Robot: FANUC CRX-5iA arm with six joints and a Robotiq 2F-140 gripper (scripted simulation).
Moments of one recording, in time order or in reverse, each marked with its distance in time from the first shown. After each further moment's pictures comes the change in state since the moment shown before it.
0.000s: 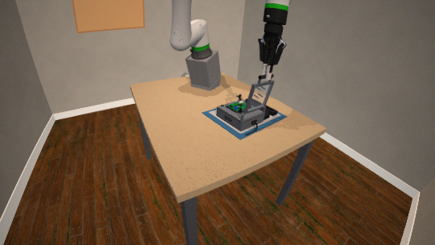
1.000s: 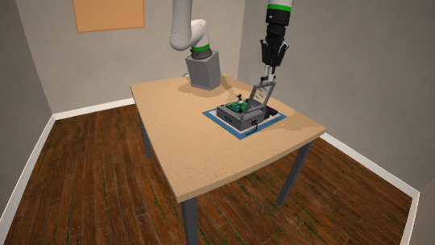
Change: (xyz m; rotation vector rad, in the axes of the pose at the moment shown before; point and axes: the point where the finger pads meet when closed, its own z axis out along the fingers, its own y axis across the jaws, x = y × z) arm 0.000 -0.012 0.003 -0.001 0.000 0.000
